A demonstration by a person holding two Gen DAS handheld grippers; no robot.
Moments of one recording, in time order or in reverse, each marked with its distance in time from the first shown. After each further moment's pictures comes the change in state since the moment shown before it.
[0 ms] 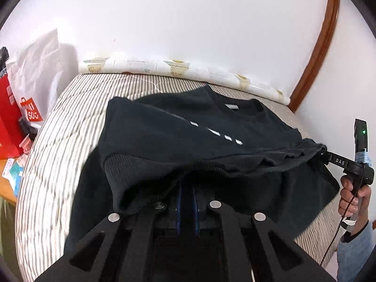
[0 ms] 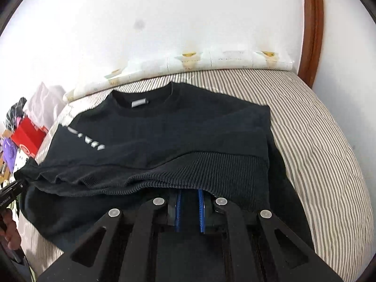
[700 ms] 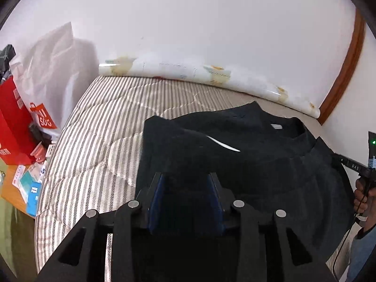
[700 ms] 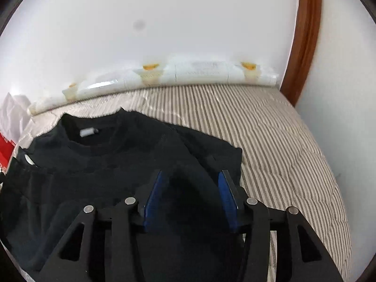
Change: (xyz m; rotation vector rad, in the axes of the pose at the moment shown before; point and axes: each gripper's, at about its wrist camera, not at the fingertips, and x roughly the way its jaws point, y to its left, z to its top) left arm 0.038 0.060 0.047 -0.055 0.022 0.095; right arm 0.058 -0.041 0.061 -0.014 0.015 -0.160
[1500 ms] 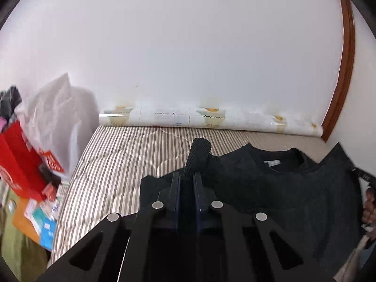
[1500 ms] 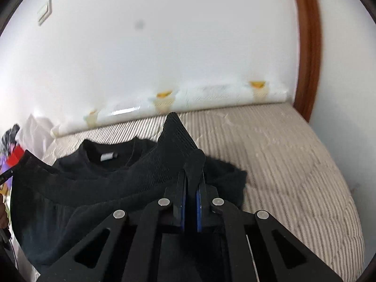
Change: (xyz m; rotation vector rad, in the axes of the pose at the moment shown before) left arm -0.012 -0.038 0.038 0.099 -0.200 0.083; right arm -0.021 -0.028 0.005 0.052 -0.173 0.153
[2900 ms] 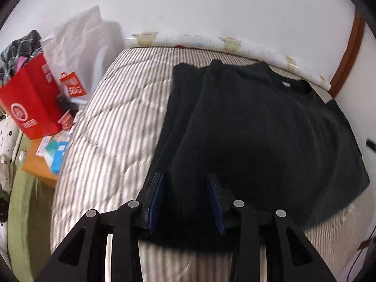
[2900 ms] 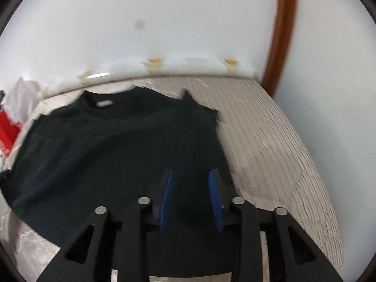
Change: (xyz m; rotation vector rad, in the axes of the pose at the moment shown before) left arm -0.065 0.040 -0.125 -0.055 0.289 0.041; right arm -0.091 0.039 -0.065 -0.084 0.122 -0.189
